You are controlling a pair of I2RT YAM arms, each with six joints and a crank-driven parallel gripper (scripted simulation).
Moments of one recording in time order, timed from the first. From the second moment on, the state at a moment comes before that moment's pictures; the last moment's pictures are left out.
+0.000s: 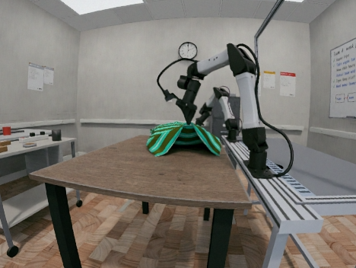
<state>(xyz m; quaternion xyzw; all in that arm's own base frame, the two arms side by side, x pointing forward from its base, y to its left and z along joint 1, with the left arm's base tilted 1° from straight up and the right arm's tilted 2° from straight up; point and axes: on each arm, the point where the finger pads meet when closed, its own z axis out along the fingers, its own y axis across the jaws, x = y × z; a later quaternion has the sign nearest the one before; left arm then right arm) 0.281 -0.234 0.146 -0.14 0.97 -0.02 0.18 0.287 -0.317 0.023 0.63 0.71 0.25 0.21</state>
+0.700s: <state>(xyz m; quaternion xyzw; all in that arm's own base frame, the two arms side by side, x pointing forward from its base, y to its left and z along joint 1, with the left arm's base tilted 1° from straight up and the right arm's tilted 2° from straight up) 0.303 -0.257 0.189 -0.08 0.96 -0.10 0.25 0.287 -0.317 0.023 0.63 0.71 0.25 0.21</state>
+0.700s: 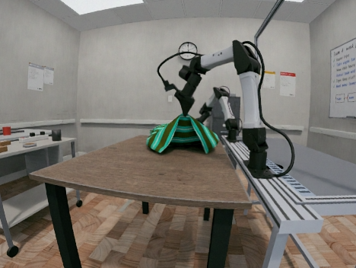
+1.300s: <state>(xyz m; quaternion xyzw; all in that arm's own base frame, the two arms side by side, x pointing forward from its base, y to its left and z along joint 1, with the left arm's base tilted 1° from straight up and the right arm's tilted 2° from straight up) 0.322 -0.275 0.250 -0.01 0.92 -0.18 0.35 0.287 -0.317 0.023 0.63 0.71 0.25 0.21</state>
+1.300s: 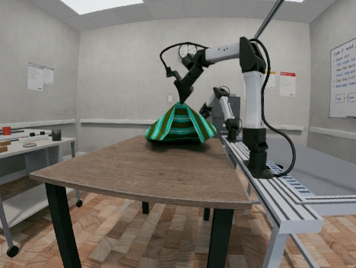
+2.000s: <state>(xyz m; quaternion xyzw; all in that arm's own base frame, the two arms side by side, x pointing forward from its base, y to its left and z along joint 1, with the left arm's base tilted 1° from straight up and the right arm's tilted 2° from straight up) 0.333 -0.284 0.336 0.06 0.85 -0.25 0.46 0.288 -0.315 0.023 0.62 0.71 0.25 0.21</state>
